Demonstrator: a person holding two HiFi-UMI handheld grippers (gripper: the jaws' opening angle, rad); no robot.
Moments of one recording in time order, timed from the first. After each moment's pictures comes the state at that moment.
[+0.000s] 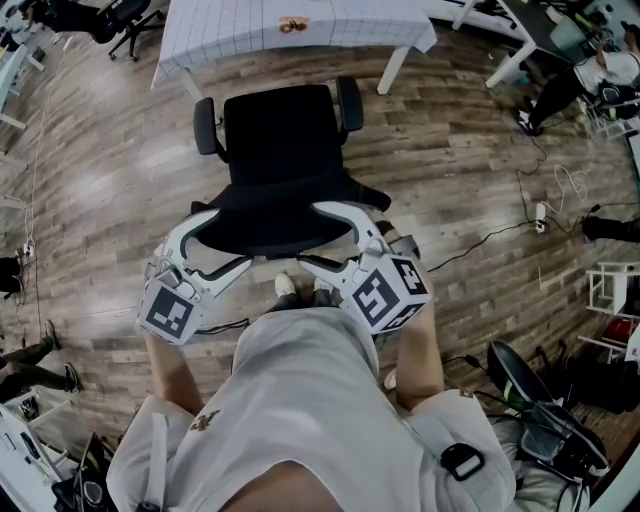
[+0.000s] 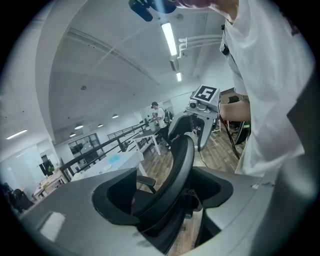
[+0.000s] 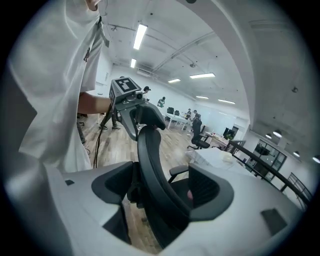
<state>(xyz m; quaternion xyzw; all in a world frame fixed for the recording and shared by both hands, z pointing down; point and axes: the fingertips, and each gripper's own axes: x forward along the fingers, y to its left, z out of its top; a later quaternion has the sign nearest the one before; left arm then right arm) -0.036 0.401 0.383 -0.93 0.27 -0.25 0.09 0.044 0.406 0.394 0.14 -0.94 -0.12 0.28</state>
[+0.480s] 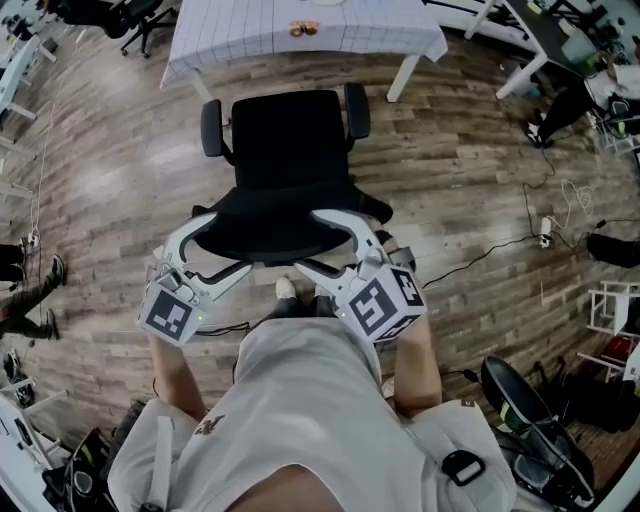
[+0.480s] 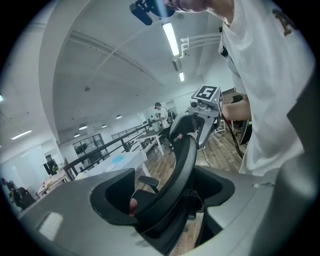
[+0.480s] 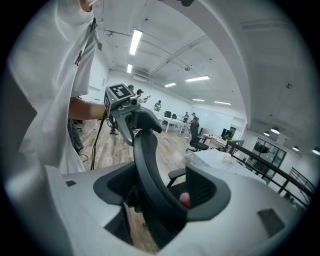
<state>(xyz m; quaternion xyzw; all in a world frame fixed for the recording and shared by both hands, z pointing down) -0.032 0.395 0.388 -0.92 0.29 -0.25 0.09 0.049 0.397 0.392 0.15 -0.95 -0.11 0.26</state>
